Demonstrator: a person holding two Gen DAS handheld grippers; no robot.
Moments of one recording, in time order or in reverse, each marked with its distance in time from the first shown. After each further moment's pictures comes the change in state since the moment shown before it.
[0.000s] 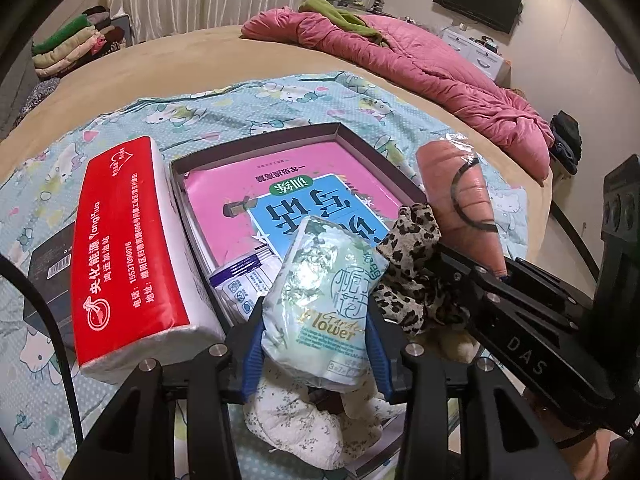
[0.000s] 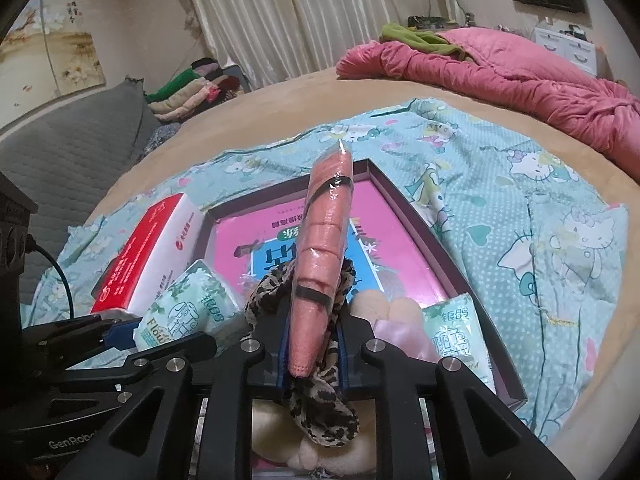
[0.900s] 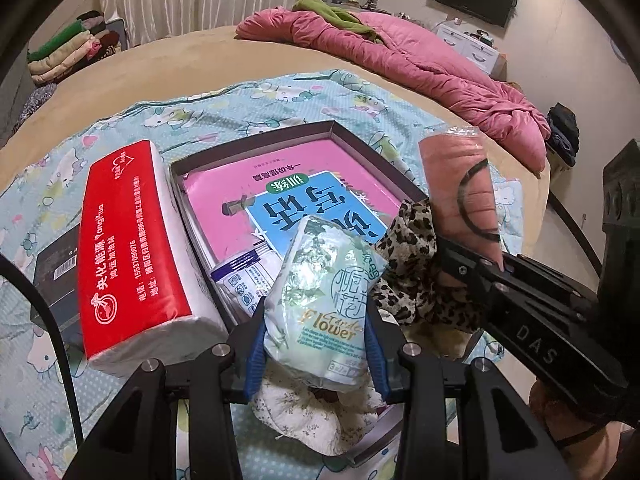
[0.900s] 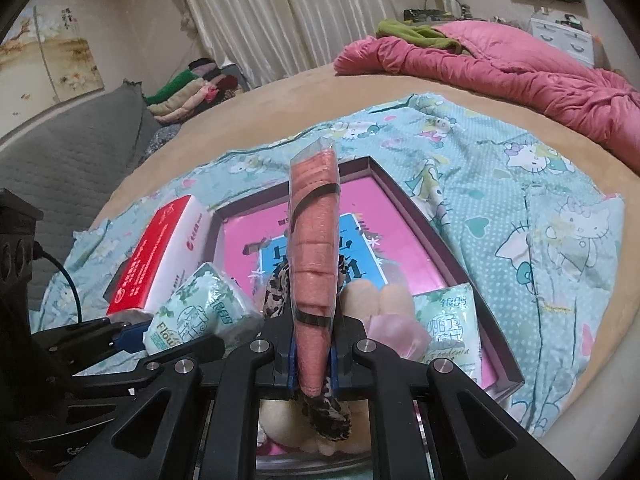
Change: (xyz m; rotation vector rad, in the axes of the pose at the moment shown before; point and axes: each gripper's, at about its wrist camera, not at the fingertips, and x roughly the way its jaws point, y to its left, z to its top) left arm -0.008 -0.004 -0.001 0.025 0.012 0.002; right arm -0.010 0.002 0.001 0.034 0.023 0.007
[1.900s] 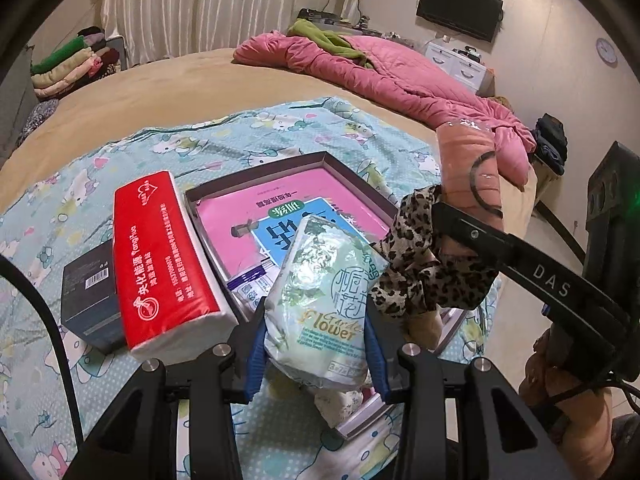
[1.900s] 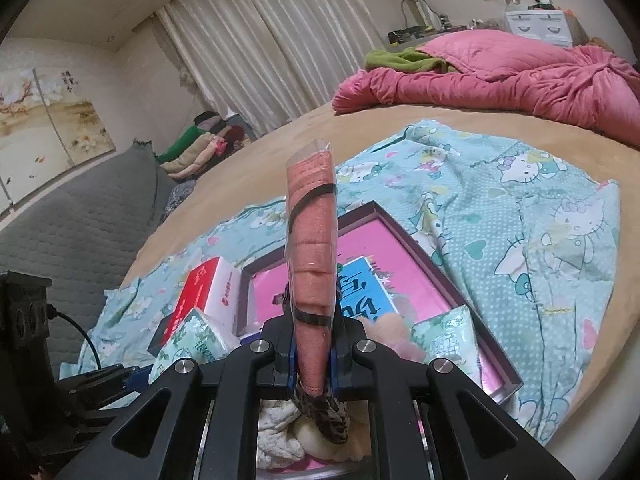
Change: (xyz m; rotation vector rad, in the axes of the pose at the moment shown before) left arm -0.044 0.001 -0.003 0.019 -0.082 -0.019; right arm -0.041 -0.012 0.014 0.137 -0.155 0.103
